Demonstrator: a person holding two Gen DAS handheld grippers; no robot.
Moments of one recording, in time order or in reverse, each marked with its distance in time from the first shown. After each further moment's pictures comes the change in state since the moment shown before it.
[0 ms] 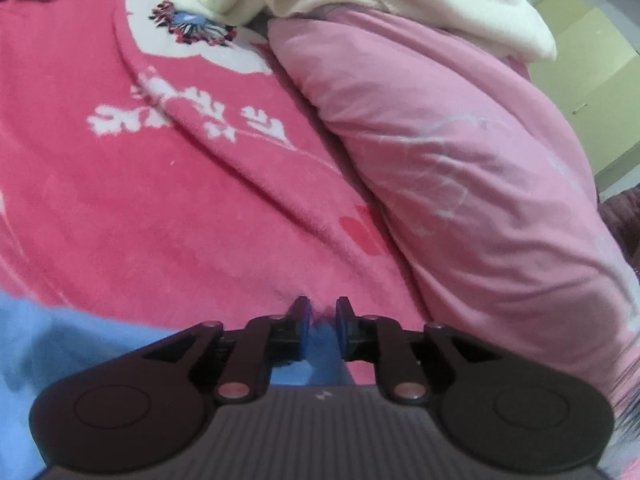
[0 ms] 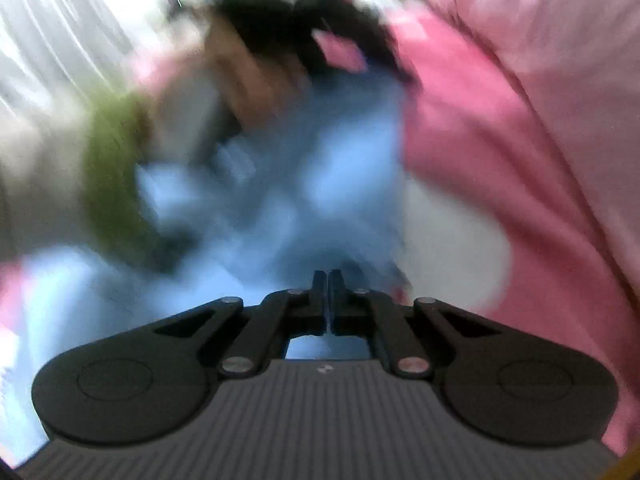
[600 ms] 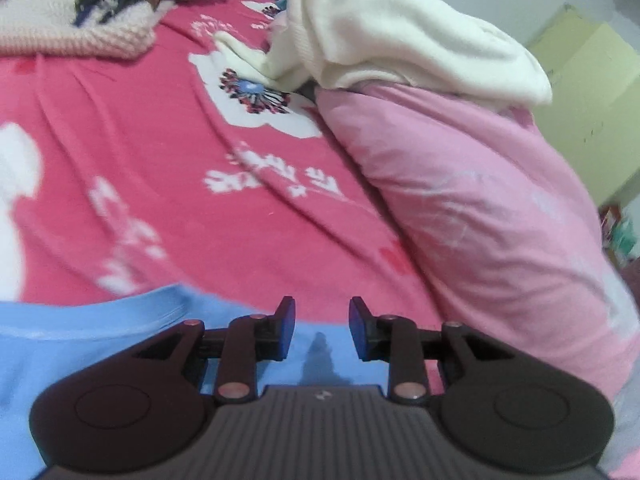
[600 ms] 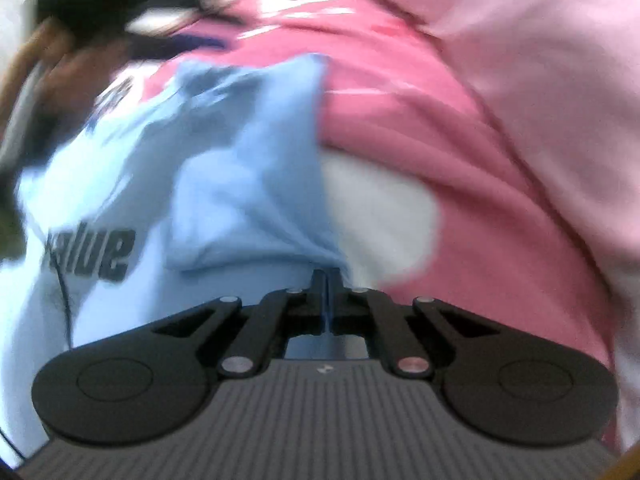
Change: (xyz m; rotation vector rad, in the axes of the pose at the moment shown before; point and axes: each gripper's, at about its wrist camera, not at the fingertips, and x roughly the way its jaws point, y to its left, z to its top) left arm -0.102 0.007 -0.008 0.026 -0.082 0.152; right arm -0.013 -0.025 -0.009 0.149 0.022 -0.104
